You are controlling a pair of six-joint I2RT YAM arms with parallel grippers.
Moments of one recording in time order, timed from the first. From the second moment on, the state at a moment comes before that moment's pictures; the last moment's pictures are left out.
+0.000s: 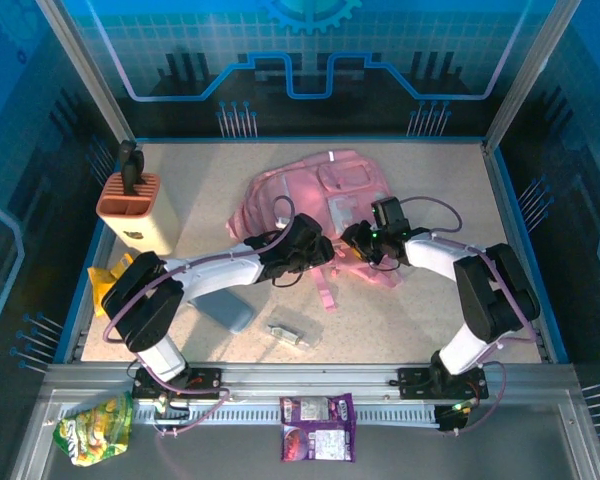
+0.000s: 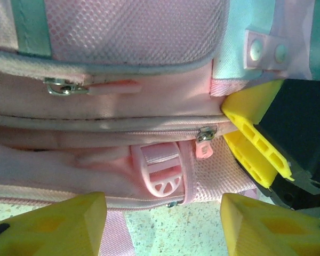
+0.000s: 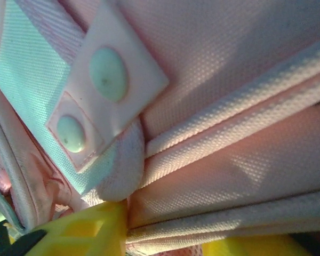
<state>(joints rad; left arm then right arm) -0.80 1.67 1.05 -0.24 -0.08 -1.09 0.36 1.64 0.84 -0.09 -0.31 1.05</state>
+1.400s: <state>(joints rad) -0.93 1.86 1.45 -0.61 -0.37 -0.95 0.35 1.40 0.73 0.07 -0.33 1.17</state>
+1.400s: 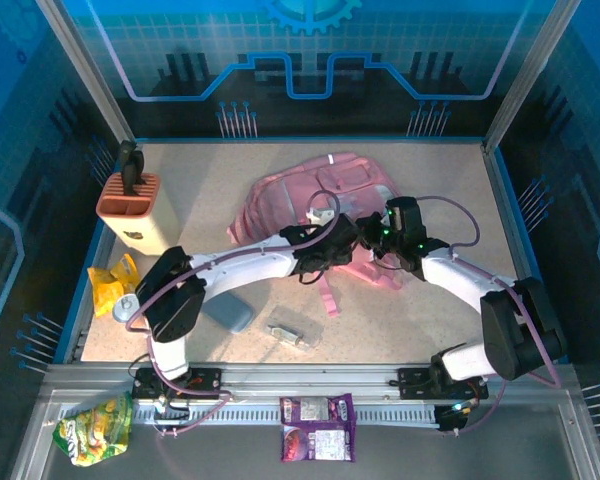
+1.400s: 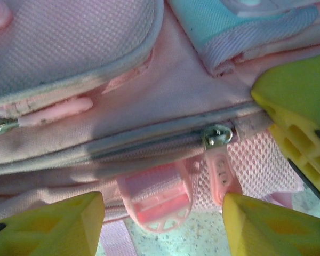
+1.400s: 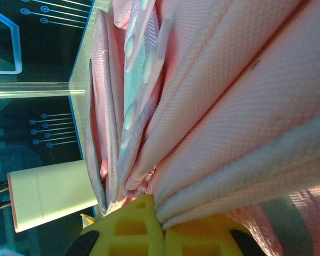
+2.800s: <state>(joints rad) -0.90 1.95 1.57 -0.64 -0.30 -0.79 0.35 1.40 0.70 0.16 -0.34 1.24</state>
